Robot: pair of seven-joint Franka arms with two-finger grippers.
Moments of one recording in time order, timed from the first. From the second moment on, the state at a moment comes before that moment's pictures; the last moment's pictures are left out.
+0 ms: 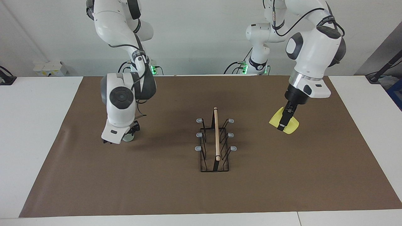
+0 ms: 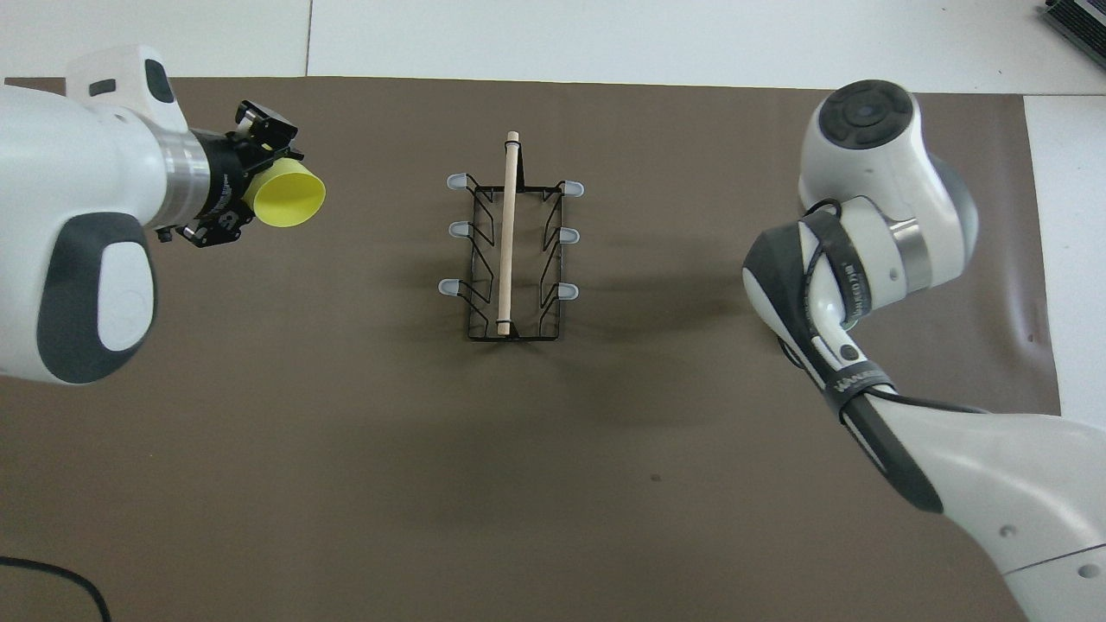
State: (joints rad) left arm -0.12 0.12 -0.15 -1.75 0.01 2.23 -1.13; right arm 0.18 0.48 0.03 -1.56 -0.43 1.79 -0.28
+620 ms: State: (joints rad) left arm -0.13 0.05 -0.37 -1.97 0.56 2.37 -1.46; right arm 0.29 0.51 0.04 -1.74 -0.72 1.79 -0.49
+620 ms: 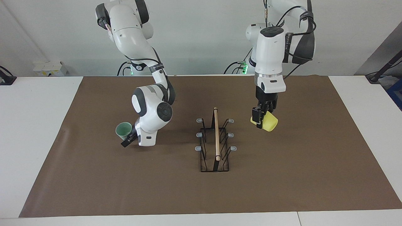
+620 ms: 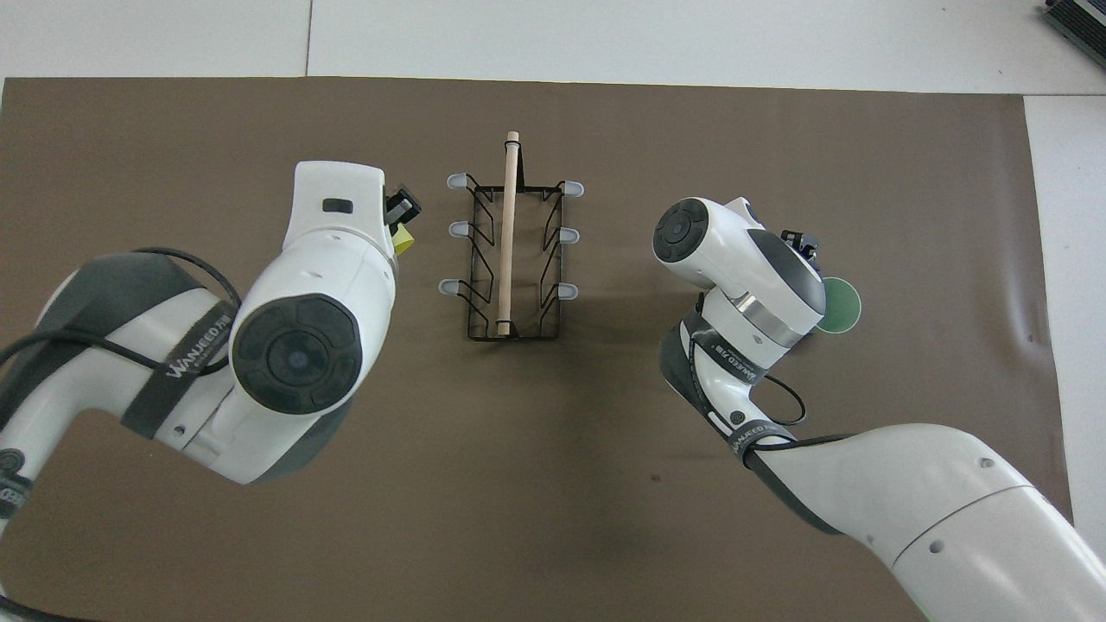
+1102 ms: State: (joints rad) left arm -0.13 0.00 -0.44 -2.12 1.03 2.41 -1.93; right arm 0.35 0.43 0.04 -1.90 -0.91 1.79 -0.53
